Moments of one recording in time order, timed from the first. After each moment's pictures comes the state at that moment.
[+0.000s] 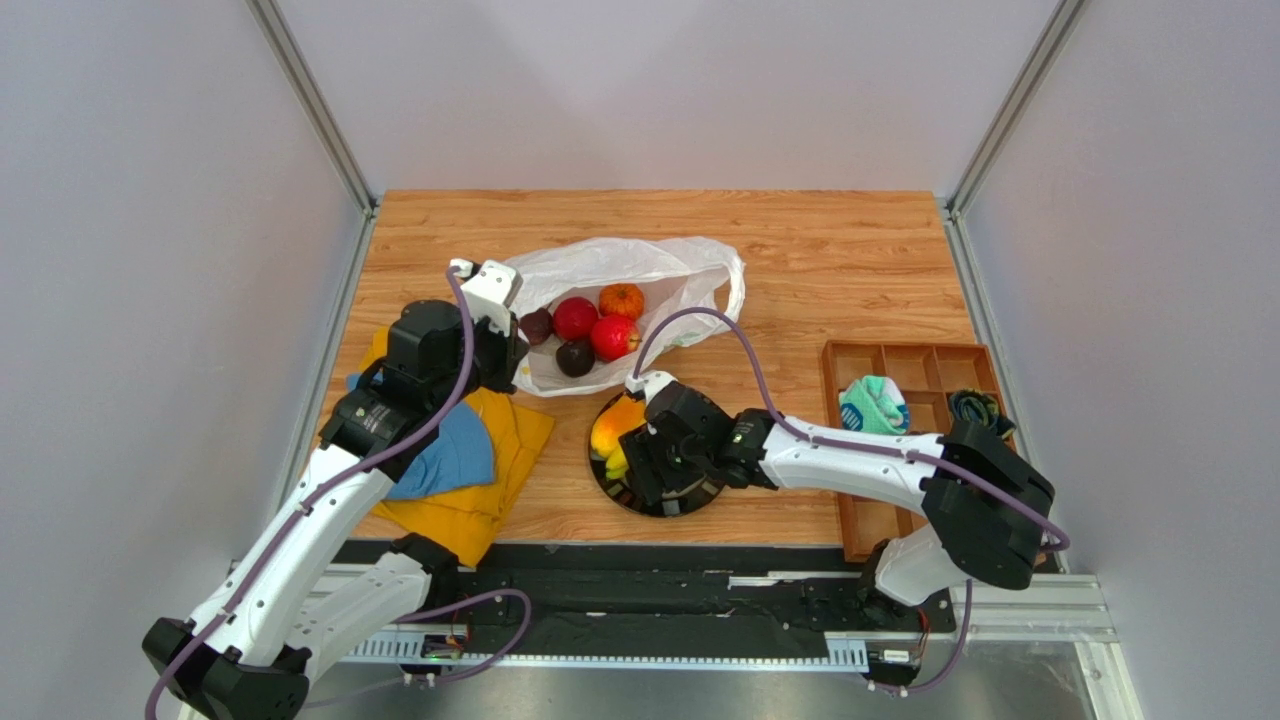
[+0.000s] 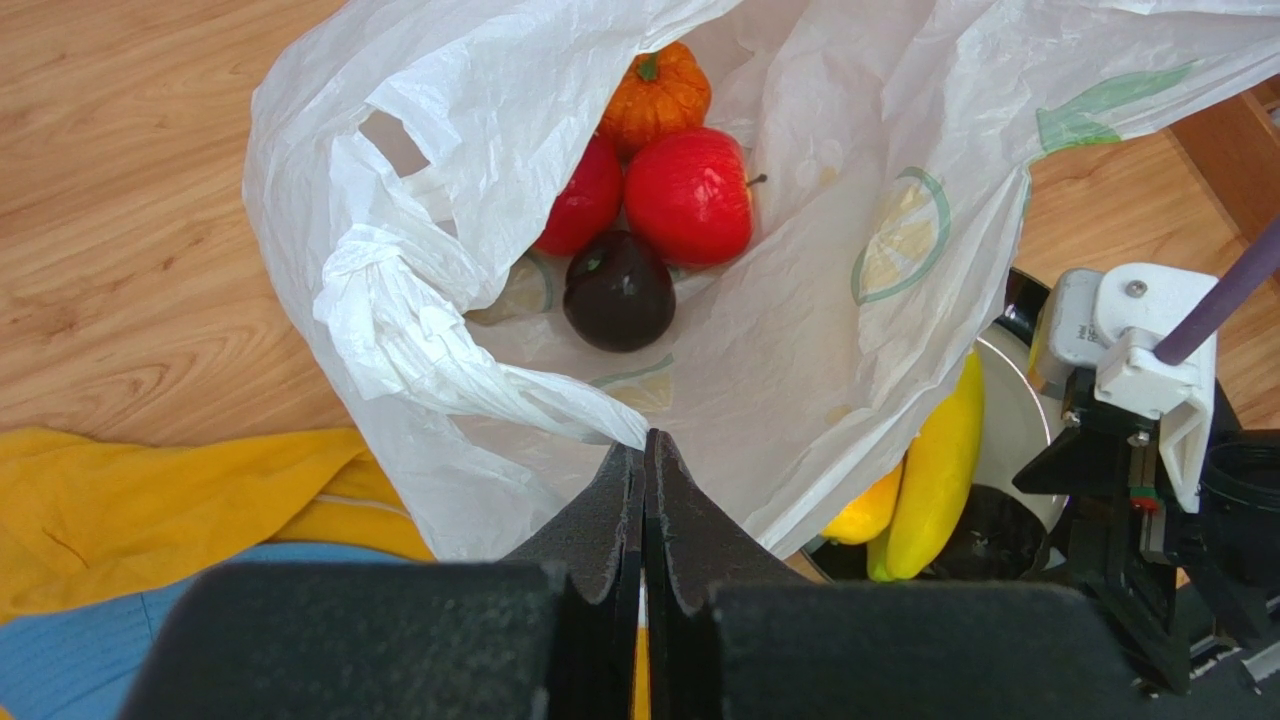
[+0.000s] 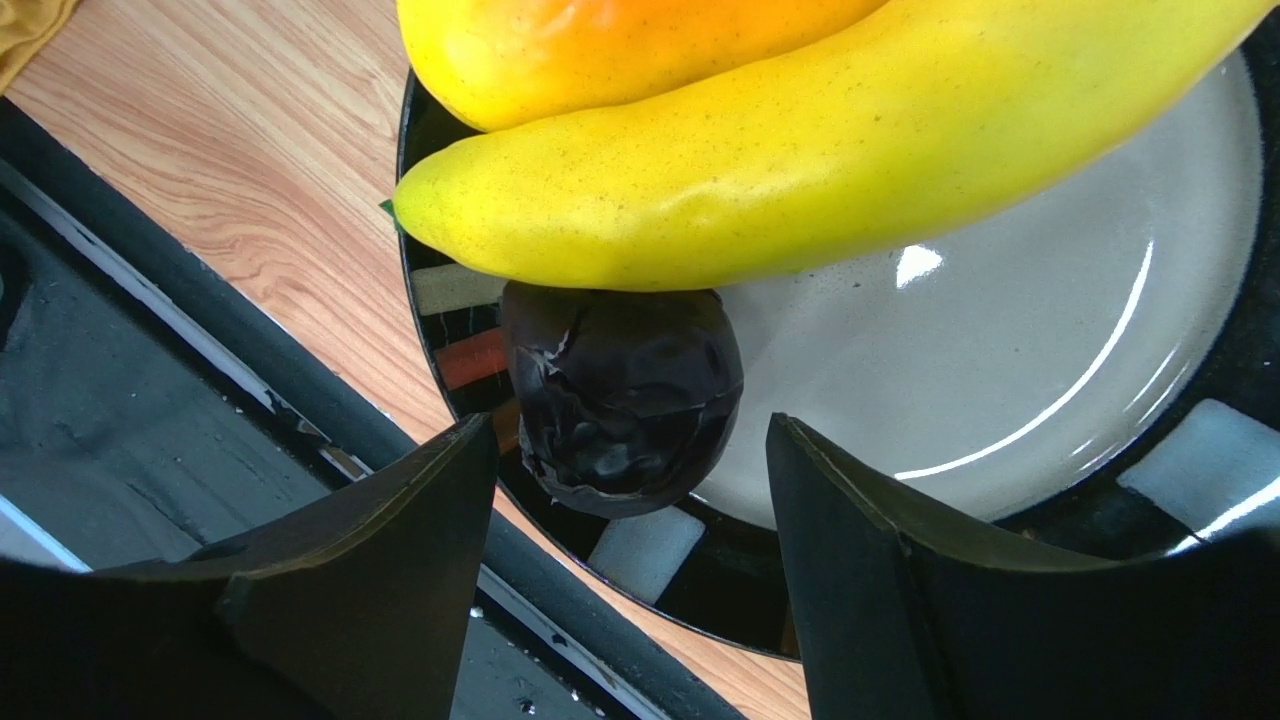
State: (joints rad) left arm -0.46 0.86 0.94 -0.51 0.02 -0.04; right arm 1.05 1.49 0.87 -0.29 0.02 0.46
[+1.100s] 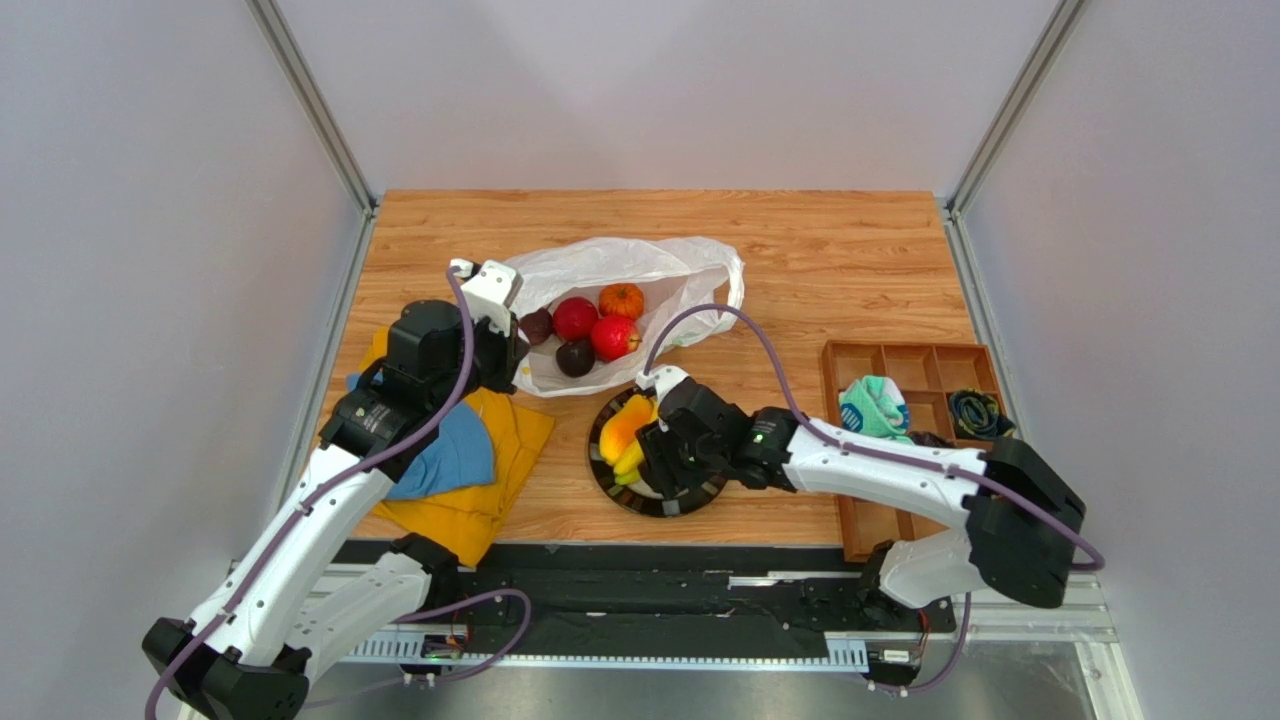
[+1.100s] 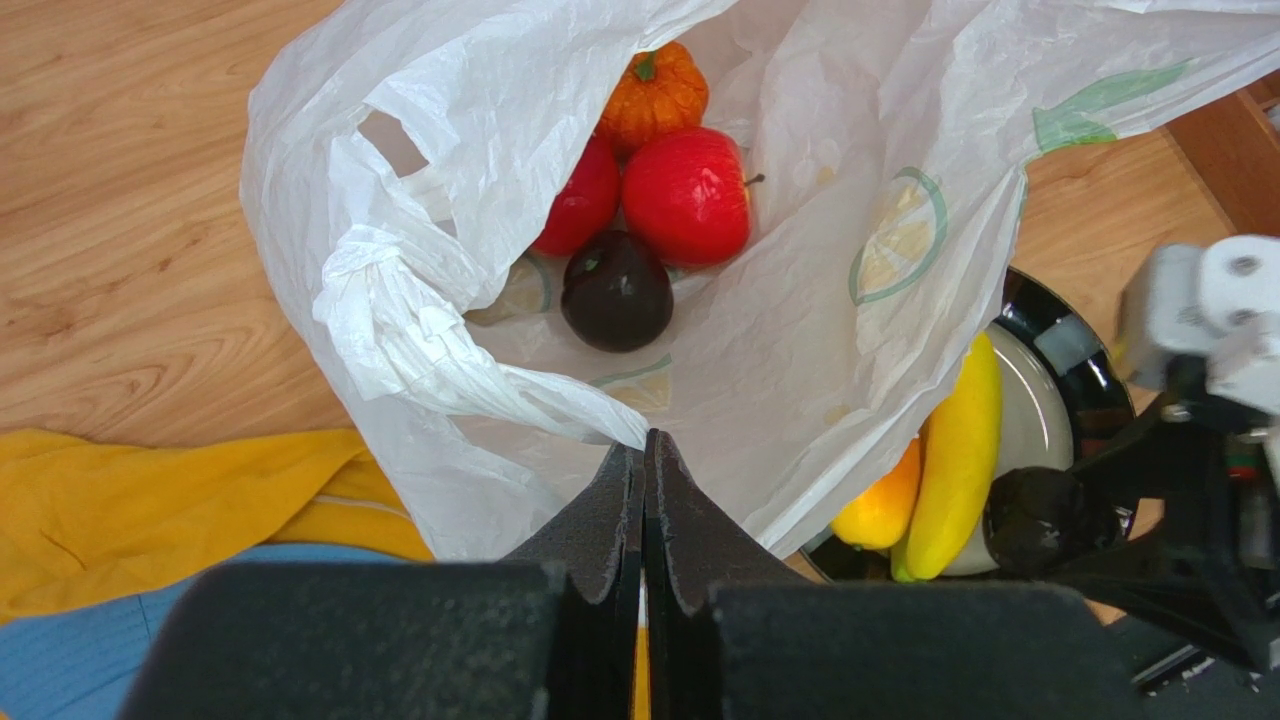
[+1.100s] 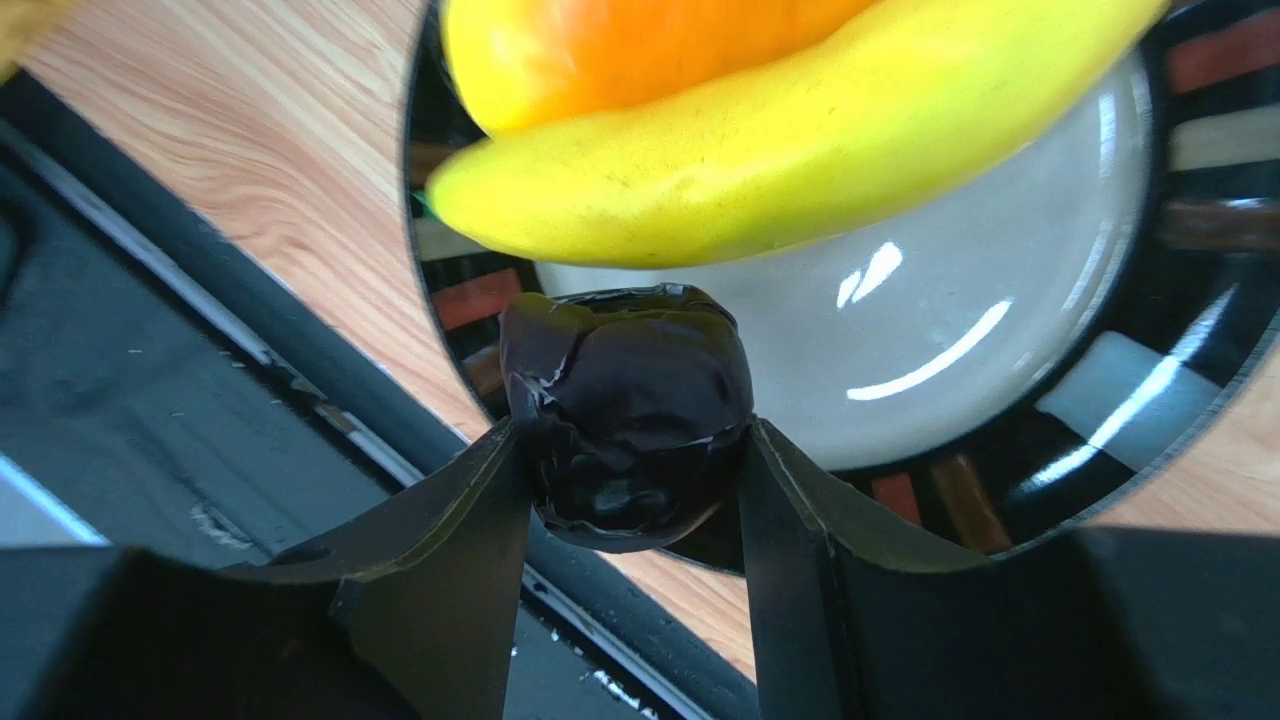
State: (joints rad) left arm -0.46 0.86 0.94 -0.51 0.02 -0.04; right arm 1.05 1.41 0.87 -0.38 0.04 0.42
